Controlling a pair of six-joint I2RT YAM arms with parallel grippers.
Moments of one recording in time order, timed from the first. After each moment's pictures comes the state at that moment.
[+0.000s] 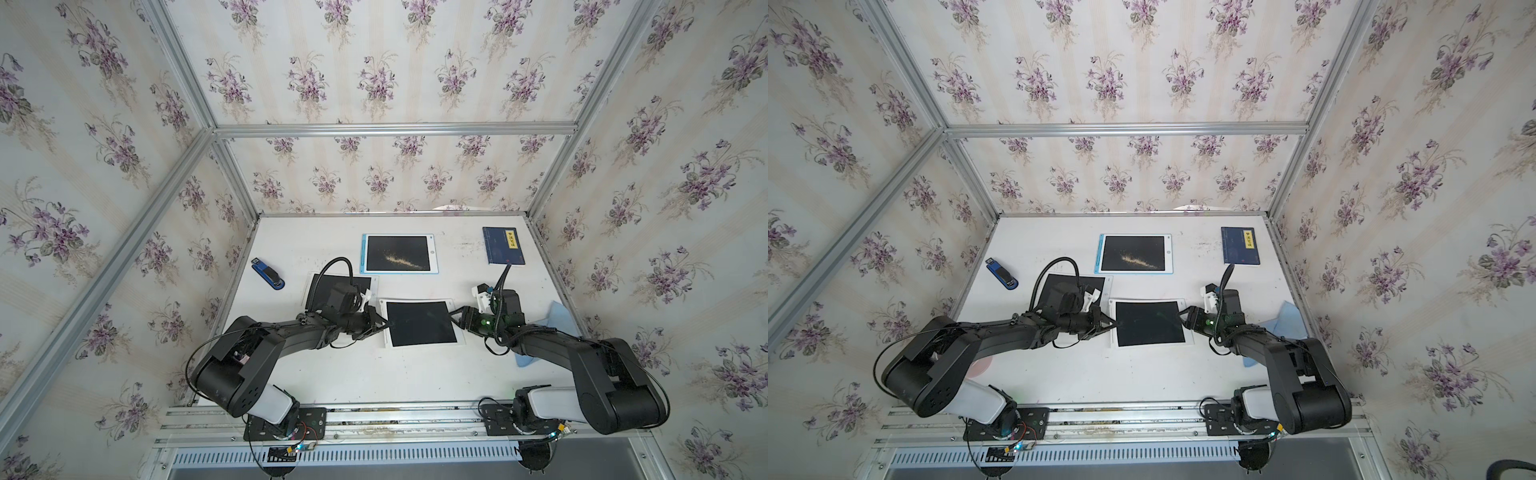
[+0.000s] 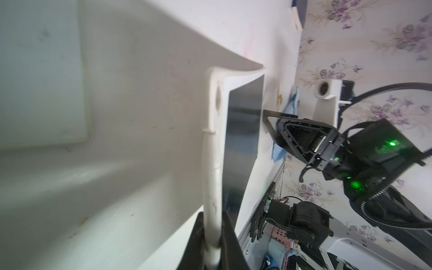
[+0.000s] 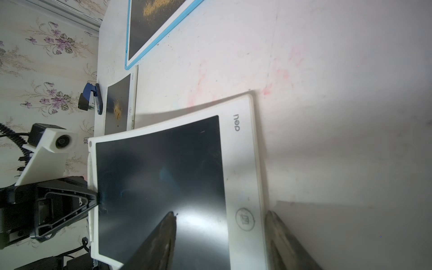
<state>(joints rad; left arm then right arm) -0.48 1.51 0.52 0.27 0.67 -0.93 0.19 1.33 0.34 0.14 -0.58 0.55</state>
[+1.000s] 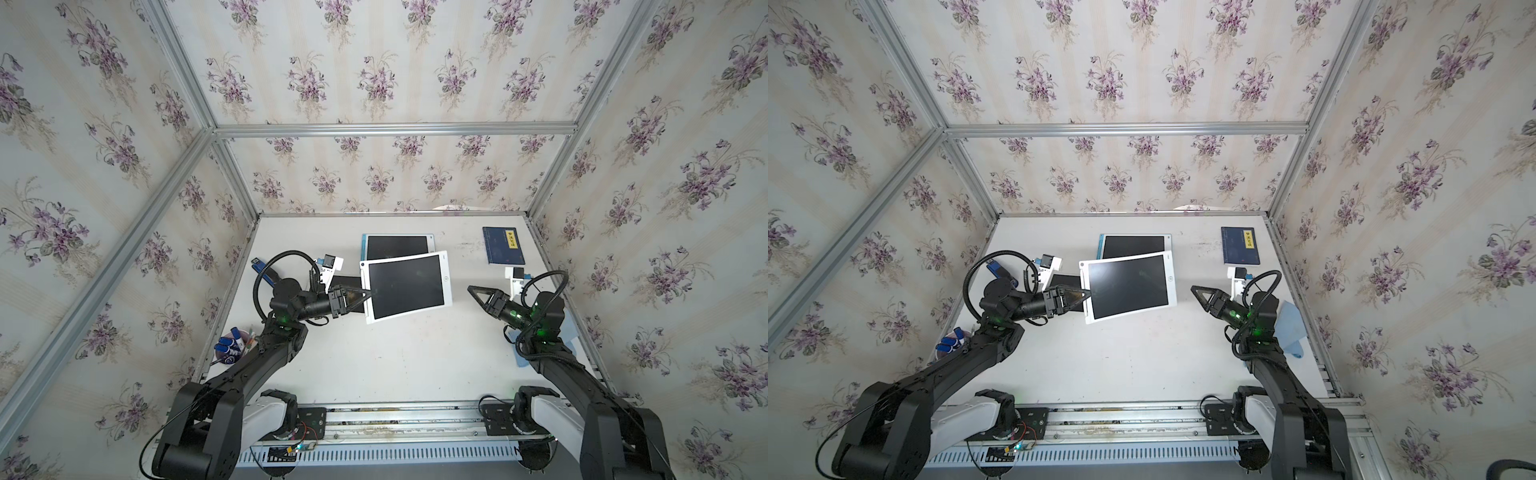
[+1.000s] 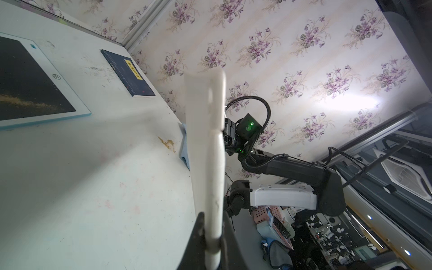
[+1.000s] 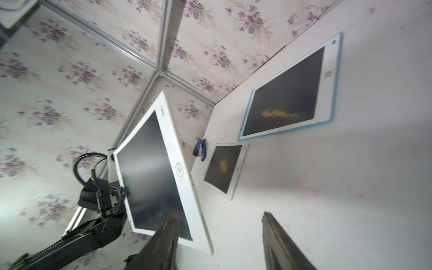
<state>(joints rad) -0.18 1.14 0.42 0.78 1.11 -0.94 -0.06 1.04 0.23 0.72 -0.97 0.93</state>
